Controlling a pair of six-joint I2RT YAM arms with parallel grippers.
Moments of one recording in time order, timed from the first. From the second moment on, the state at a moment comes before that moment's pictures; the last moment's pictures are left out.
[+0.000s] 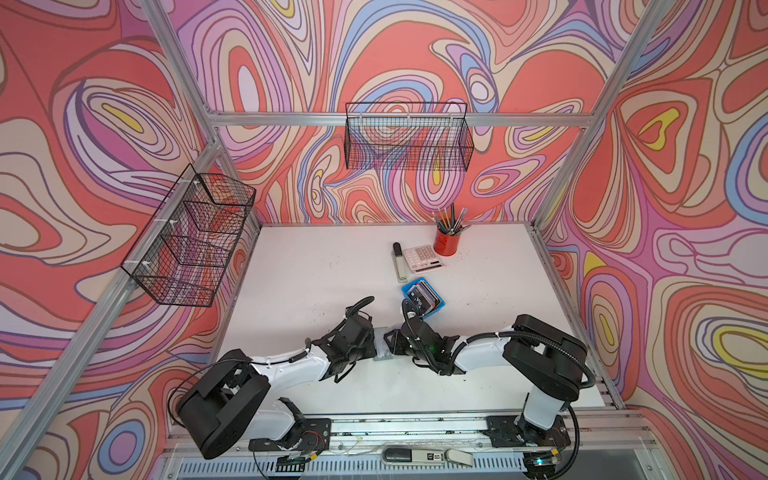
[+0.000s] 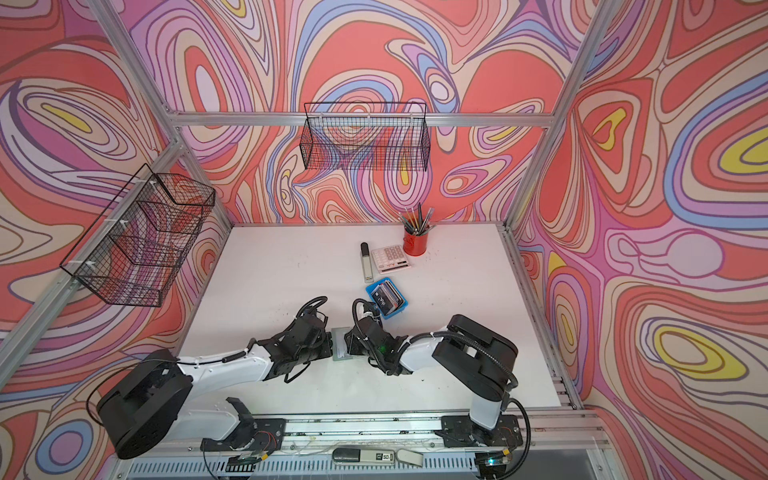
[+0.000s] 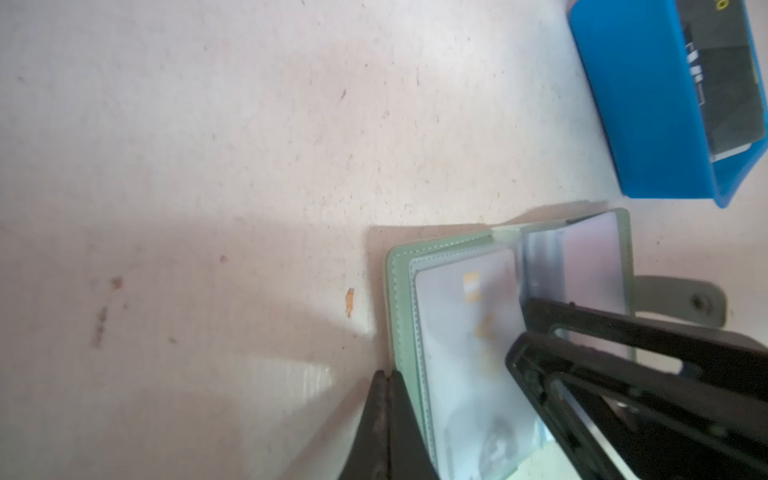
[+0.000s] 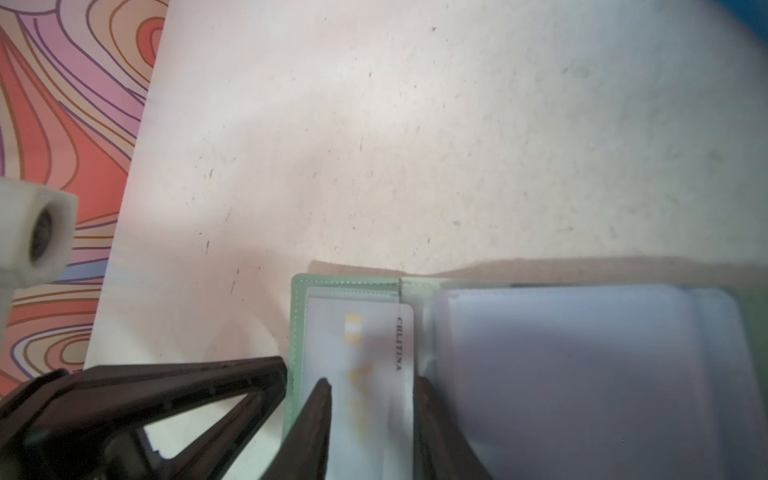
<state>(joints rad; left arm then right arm) -0.72 1.31 0.44 -0.04 -0.09 -0.85 1.00 1.78 0.70 0.43 0.09 0.97</state>
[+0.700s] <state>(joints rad) -0.69 0.80 0.58 -0.54 -0.33 -0.68 1.04 1.42 0.60 0.23 0.32 0.97</state>
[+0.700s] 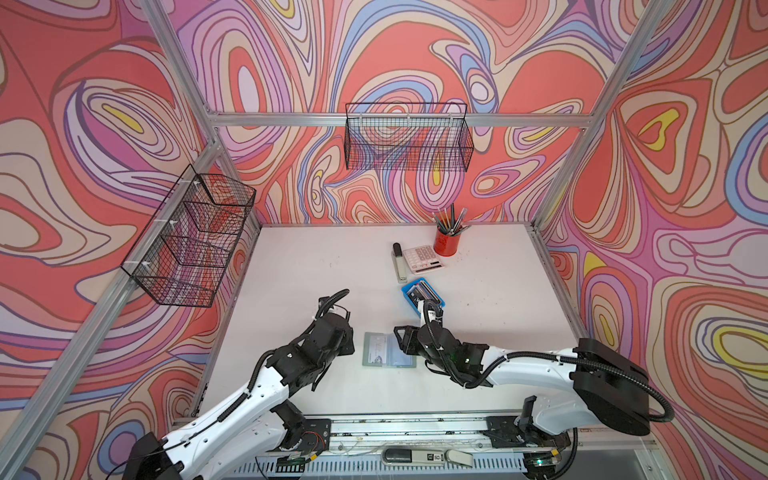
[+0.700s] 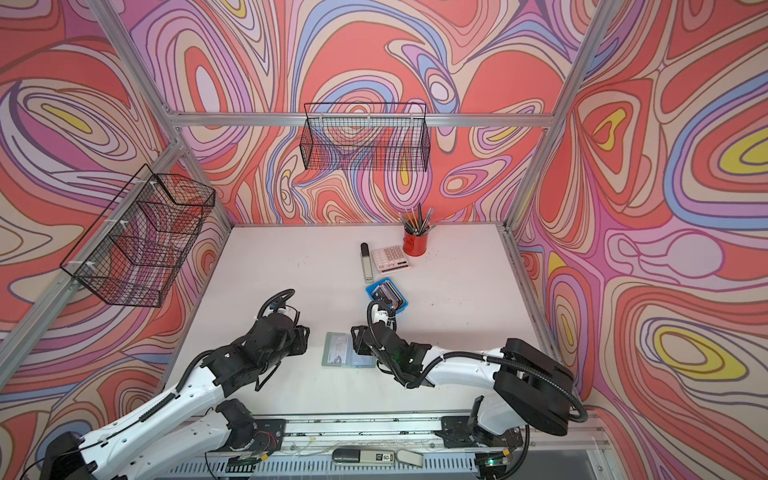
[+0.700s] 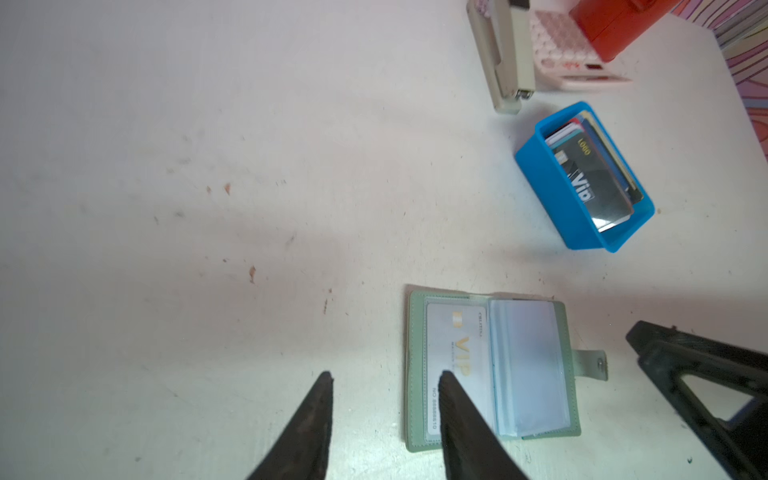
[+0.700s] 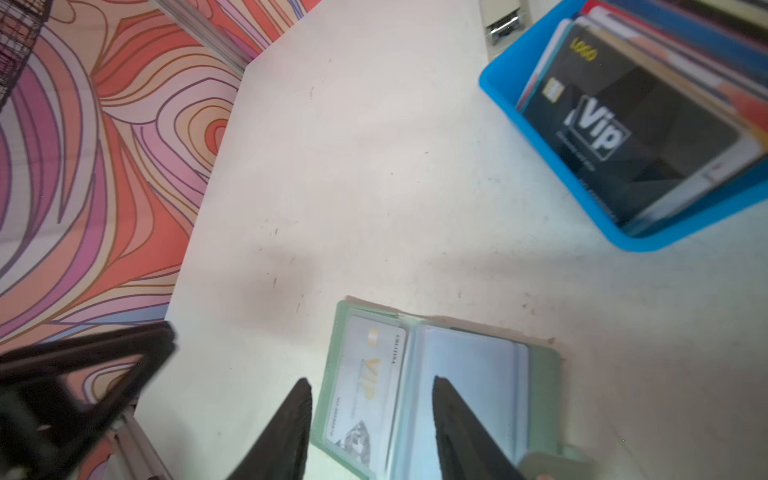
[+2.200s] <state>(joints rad) -0.69 0.82 0.68 -0.59 -0.19 -0.77 1.04 1.32 0.54 0.06 0.41 0.95</state>
